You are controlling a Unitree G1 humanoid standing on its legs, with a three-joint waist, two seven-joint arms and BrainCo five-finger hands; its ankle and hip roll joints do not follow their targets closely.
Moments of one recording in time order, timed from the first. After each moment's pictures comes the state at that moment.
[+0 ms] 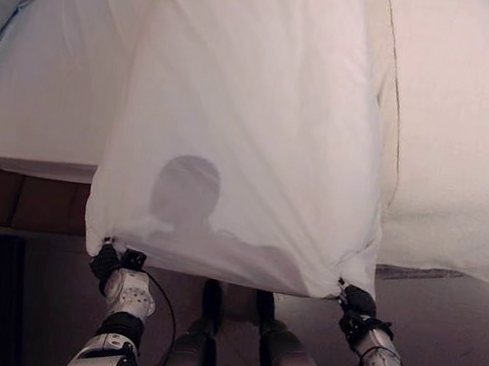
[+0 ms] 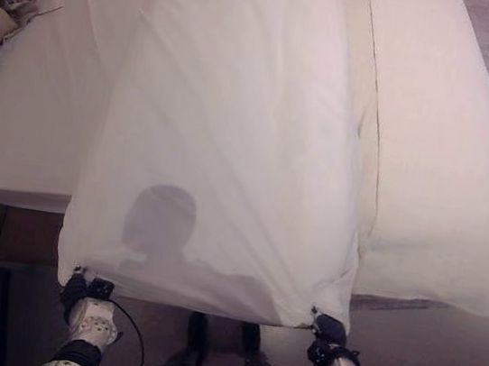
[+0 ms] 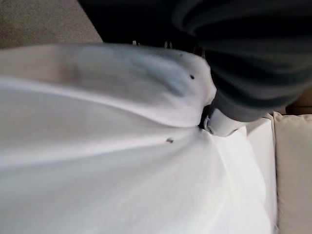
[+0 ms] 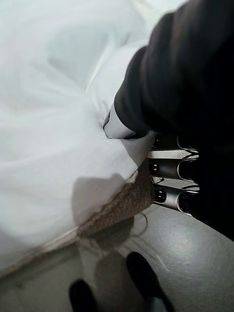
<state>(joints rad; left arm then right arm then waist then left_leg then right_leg) -0.38 0.11 0.30 0.94 -0.98 -0.41 0.43 -0.25 -0.27 0.16 0.96 0.75 -0.17 0.07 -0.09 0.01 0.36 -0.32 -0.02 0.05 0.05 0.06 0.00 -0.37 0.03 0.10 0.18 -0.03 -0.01</state>
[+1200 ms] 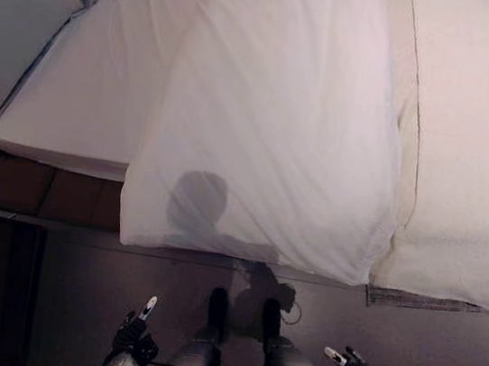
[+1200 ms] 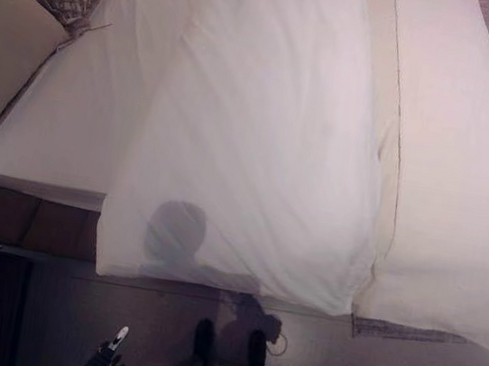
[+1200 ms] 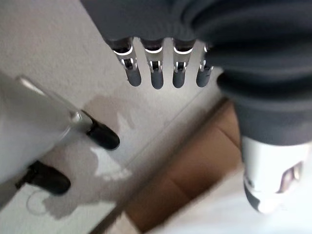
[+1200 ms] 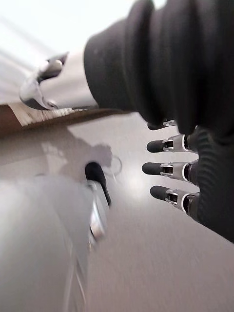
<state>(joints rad) -0.04 0.13 -0.06 0.92 -0.80 -0.22 0.06 -0.07 -0.28 0.18 1.02 0.56 -0.13 0.04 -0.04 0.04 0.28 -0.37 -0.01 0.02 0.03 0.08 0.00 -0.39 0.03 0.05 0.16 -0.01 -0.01</state>
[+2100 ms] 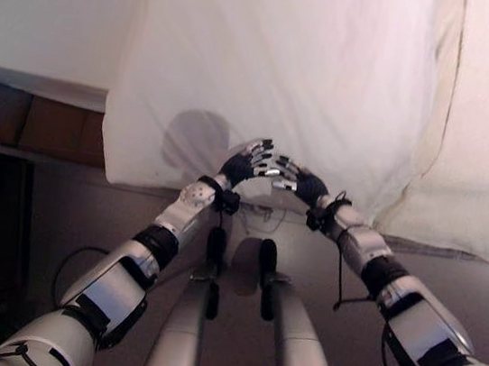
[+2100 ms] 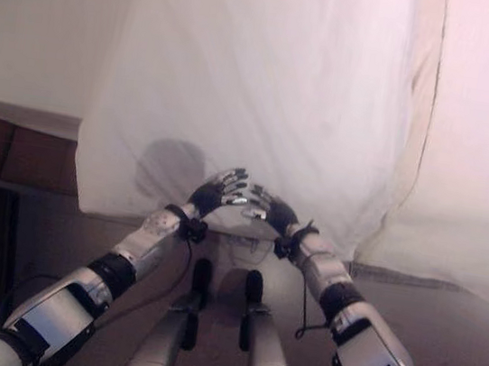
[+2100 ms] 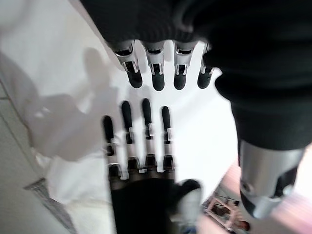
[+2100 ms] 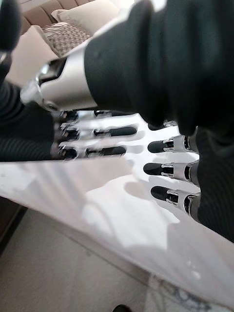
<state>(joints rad) -0.92 0.32 -0.59 0.86 -0.68 -0.20 -0.16 -0.95 -0.35 0.59 0.92 0.78 -0.10 0.26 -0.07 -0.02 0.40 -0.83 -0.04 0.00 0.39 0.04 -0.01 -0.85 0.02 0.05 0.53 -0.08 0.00</state>
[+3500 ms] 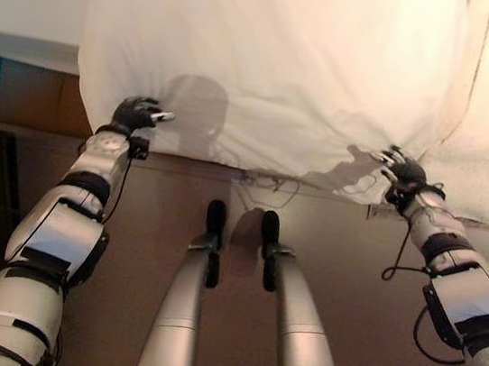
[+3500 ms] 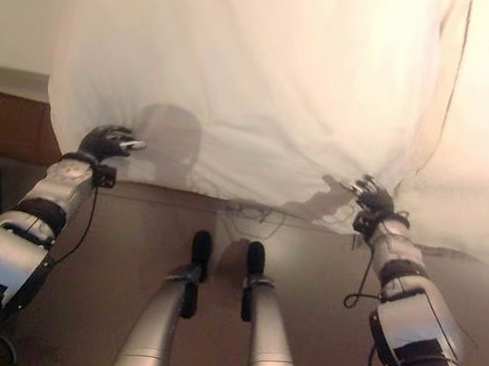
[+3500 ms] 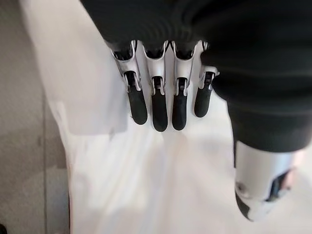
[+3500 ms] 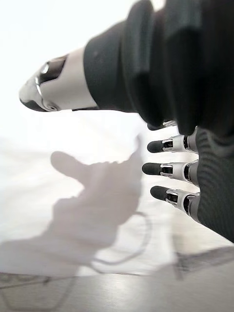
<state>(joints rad) -0.97 0.63 -0.25 1.26 -0.52 -0.12 0.06 -0.93 -0.60 0.28 1.24 0.83 -0.08 0.06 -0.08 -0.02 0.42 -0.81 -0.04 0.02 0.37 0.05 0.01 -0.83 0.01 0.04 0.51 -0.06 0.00</state>
